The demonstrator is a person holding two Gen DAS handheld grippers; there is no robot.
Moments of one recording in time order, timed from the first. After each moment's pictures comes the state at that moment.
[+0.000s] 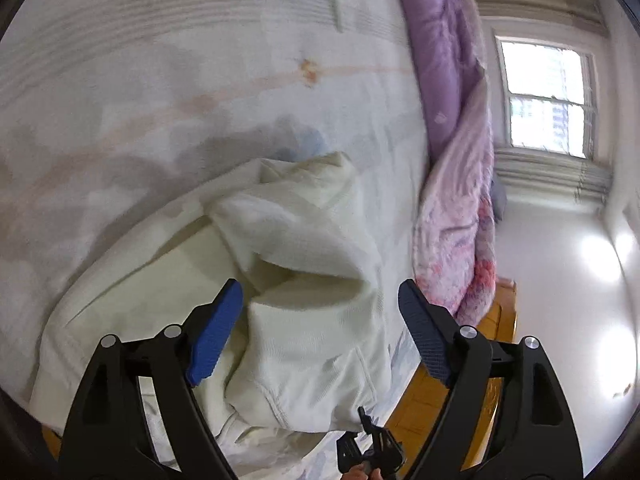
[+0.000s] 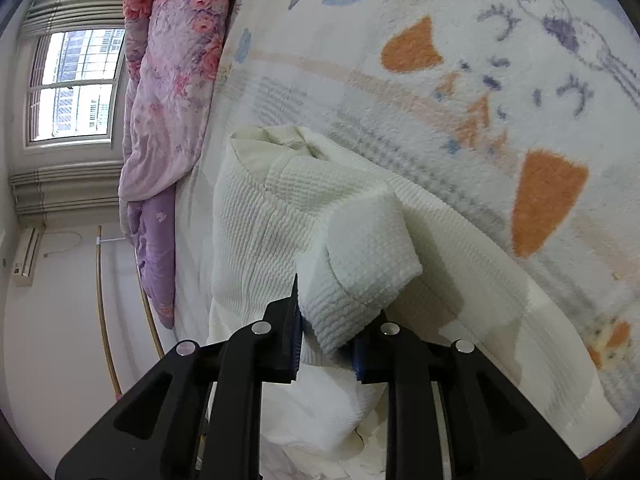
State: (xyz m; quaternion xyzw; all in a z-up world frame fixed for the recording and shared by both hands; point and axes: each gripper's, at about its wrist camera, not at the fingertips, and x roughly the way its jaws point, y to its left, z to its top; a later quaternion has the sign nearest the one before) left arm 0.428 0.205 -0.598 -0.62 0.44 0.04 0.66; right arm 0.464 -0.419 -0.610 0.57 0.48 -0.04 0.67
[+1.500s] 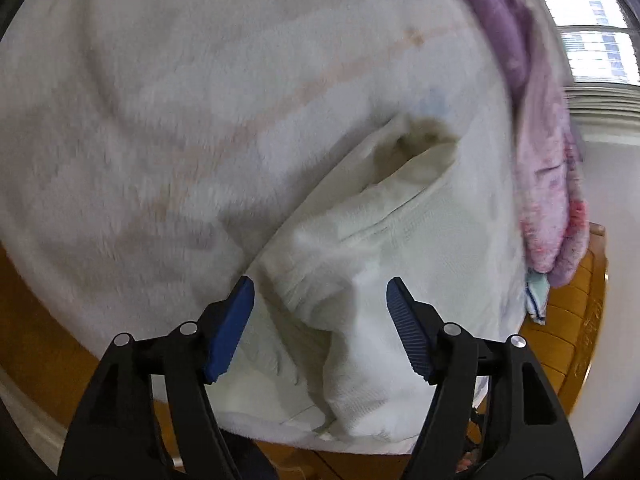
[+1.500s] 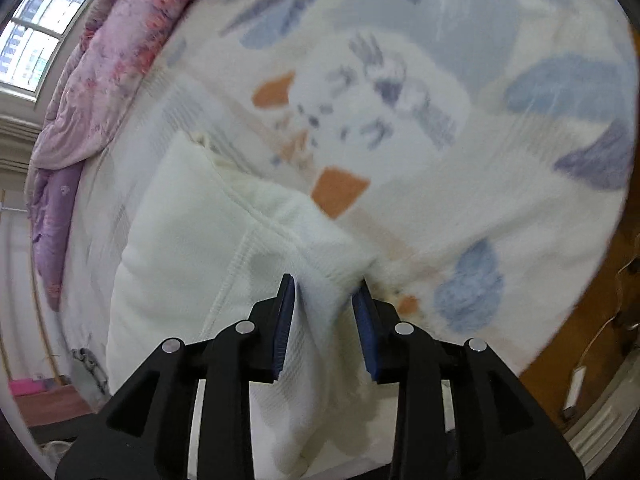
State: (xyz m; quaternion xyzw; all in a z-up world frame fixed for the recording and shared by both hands) left arm 0.340 0.216 -0.605 -0.47 0.56 0.08 0.68; right arm 0.377 -0.430 -0.543 0.36 0.55 -0.19 0.73
